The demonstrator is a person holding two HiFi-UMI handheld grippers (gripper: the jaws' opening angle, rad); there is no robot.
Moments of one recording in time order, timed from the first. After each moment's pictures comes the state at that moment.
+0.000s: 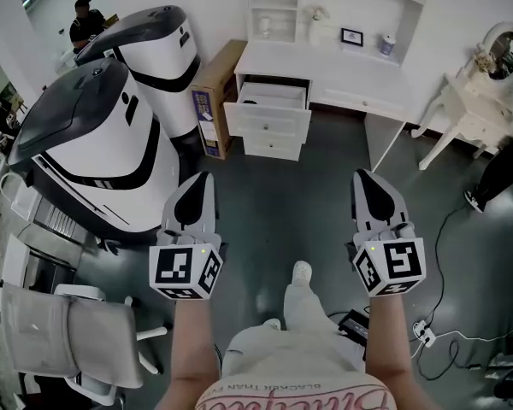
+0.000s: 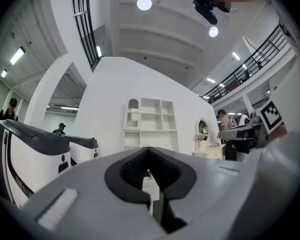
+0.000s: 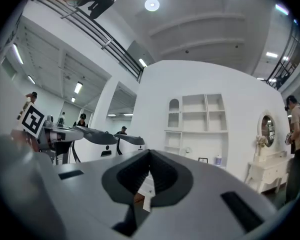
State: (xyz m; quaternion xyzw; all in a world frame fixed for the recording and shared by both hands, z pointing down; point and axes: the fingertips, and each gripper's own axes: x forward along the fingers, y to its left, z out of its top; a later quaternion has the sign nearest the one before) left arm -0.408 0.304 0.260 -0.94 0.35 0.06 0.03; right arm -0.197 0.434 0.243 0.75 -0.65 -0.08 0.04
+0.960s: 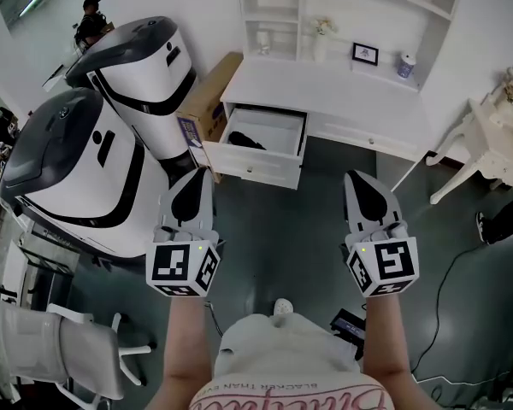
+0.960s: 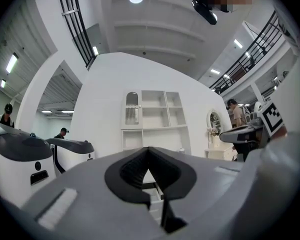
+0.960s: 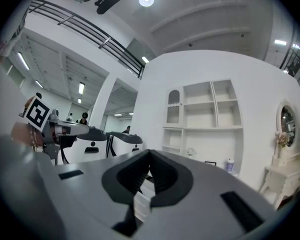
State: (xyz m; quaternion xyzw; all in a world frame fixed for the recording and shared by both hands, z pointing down) left arm -0.201 0.154 0.243 -0.92 0.39 0.04 0.05; right arm 0.007 0.261 0.245 0.71 -0.70 -0.07 0.05
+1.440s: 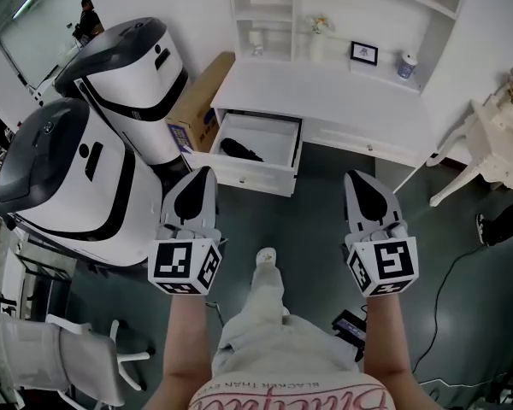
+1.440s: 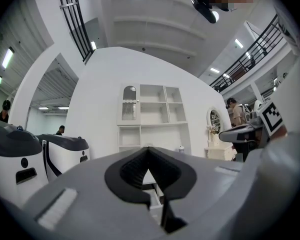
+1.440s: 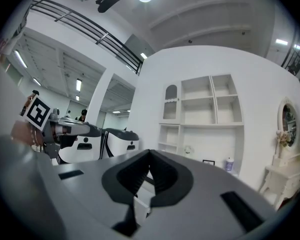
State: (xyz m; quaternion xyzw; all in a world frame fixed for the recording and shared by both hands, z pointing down) left arm -0.145 0.102 0.257 -0.93 0.37 0.03 0.04; right arm 0.057 0.213 0.257 0.72 -0.69 -0.06 0.06
